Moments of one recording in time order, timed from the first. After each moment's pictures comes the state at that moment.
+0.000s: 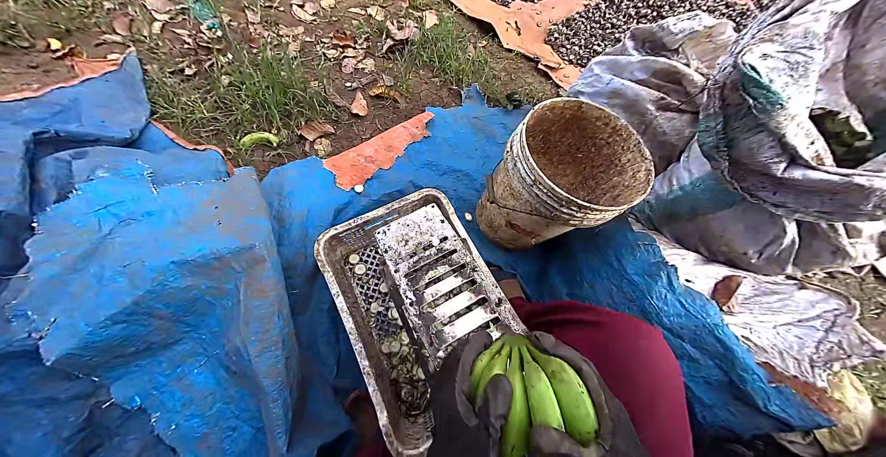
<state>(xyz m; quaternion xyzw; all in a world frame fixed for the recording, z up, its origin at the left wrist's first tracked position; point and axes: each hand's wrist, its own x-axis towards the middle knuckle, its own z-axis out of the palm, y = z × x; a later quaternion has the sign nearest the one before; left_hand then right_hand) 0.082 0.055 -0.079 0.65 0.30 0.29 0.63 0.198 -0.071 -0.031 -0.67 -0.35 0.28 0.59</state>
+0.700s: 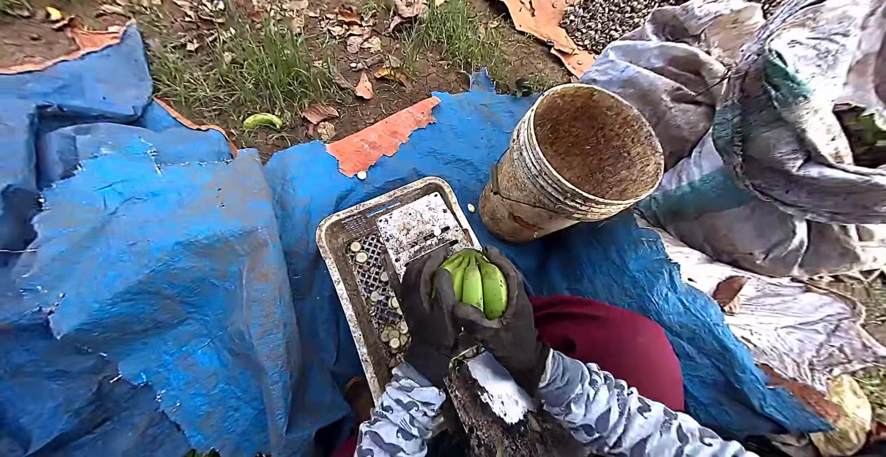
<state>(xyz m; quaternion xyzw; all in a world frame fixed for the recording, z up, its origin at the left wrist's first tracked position) 0.134 0.124 -0.123 0.70 0.38 0.37 0.49 0.214 0.028 -0.088 -0.70 -0.34 0.17 0.60</state>
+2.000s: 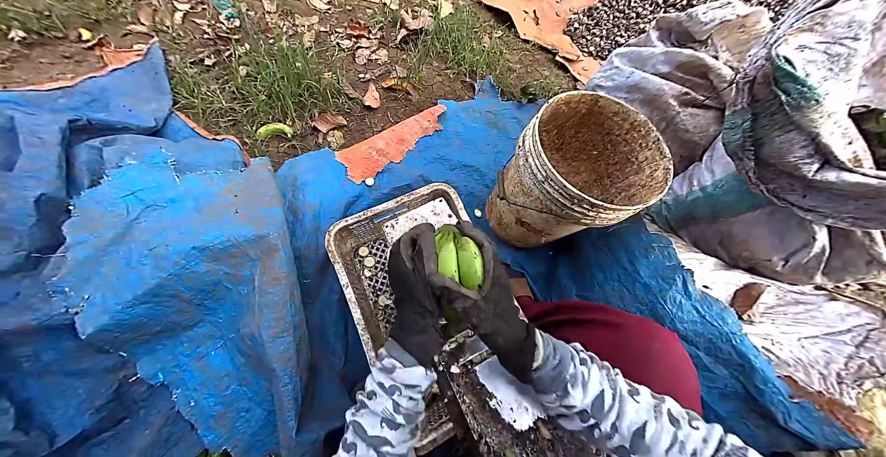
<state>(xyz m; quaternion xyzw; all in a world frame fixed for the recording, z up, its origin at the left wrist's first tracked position) 0.144 0.173 -0.079 0.60 0.45 0.32 0.58 0.217 0.084 -0.060 -0.67 -0.30 0.26 0.62</state>
